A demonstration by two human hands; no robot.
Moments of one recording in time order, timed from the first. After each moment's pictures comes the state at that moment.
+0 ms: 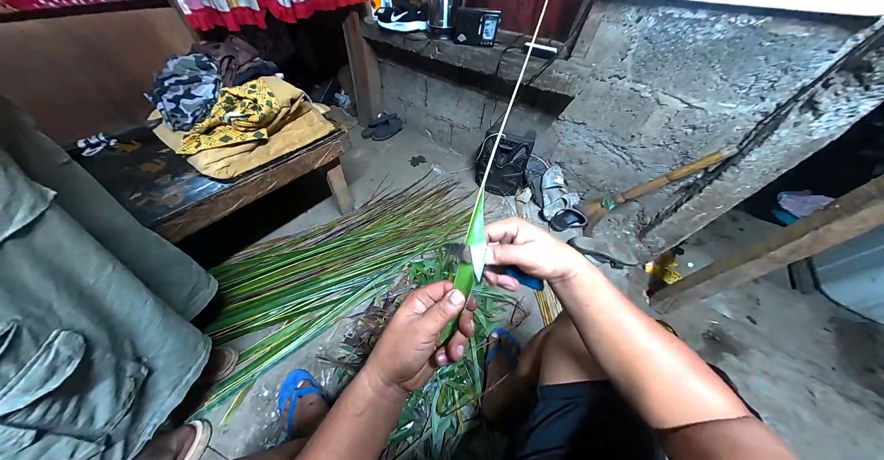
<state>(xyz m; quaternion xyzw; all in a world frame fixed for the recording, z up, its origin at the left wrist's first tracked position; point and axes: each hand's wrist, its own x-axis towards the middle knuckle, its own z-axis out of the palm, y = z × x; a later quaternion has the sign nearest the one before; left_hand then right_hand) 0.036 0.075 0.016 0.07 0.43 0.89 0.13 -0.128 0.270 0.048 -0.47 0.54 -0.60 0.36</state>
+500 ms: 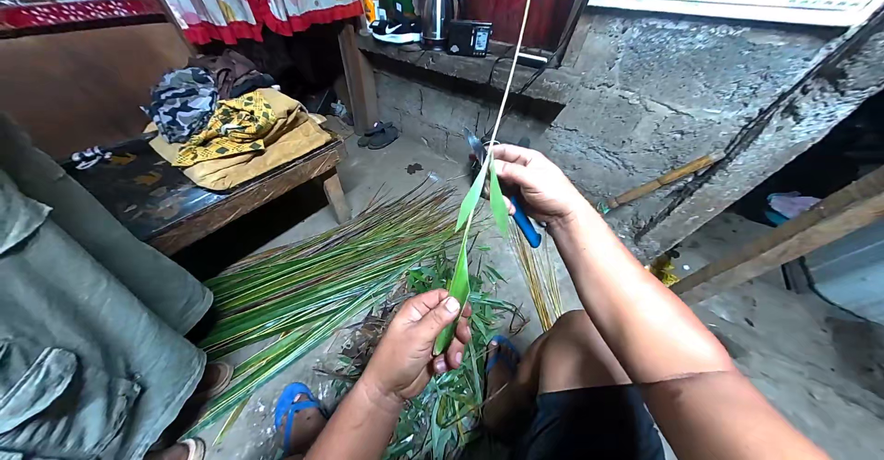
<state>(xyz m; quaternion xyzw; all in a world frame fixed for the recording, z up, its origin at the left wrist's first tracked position) 0.034 0.074 0.015 0.05 0.44 0.89 0.13 -0.179 0.261 0.109 -0.37 0.59 -0.70 0.19</state>
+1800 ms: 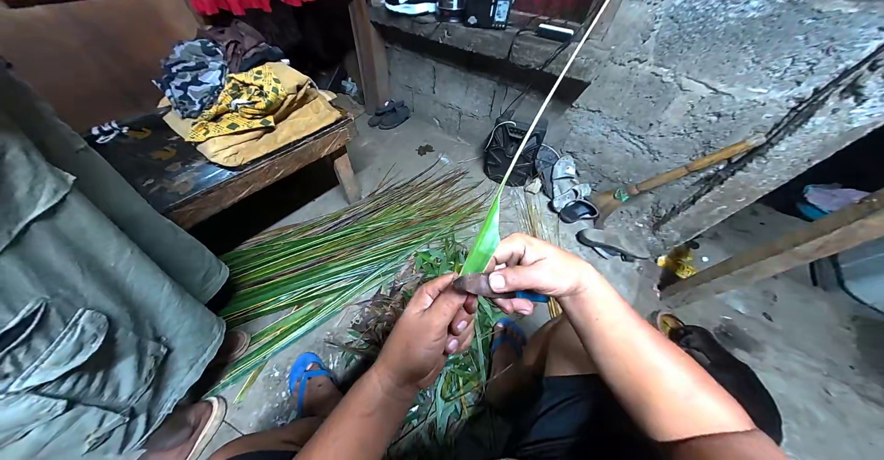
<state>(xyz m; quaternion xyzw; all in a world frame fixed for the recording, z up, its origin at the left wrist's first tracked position) 0.042 0.086 0.021 0.07 0.44 0.89 0.08 -0.106 0.267 0.038 -0.51 0.48 -0.59 0.40</state>
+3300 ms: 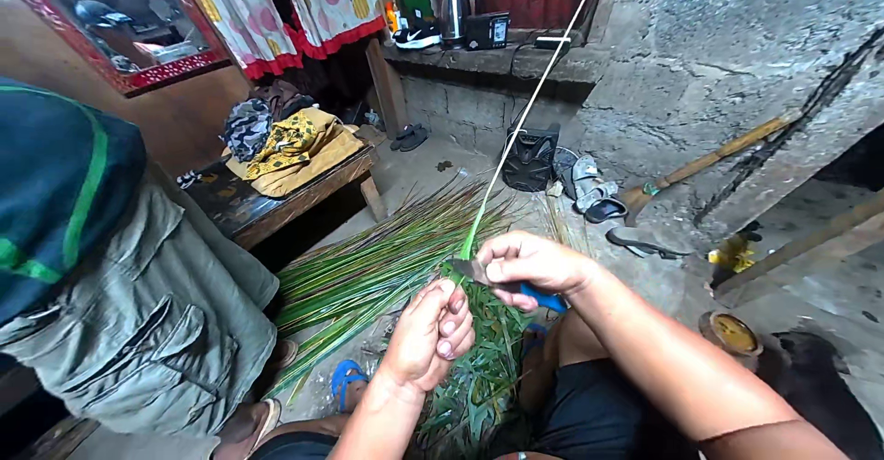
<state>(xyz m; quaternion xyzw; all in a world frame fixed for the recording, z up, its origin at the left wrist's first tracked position) 0.077 0.090 0.038 0.07 0.34 0.93 0.10 -0.078 0.279 0.056 -0.46 0.48 -0.62 0.41</state>
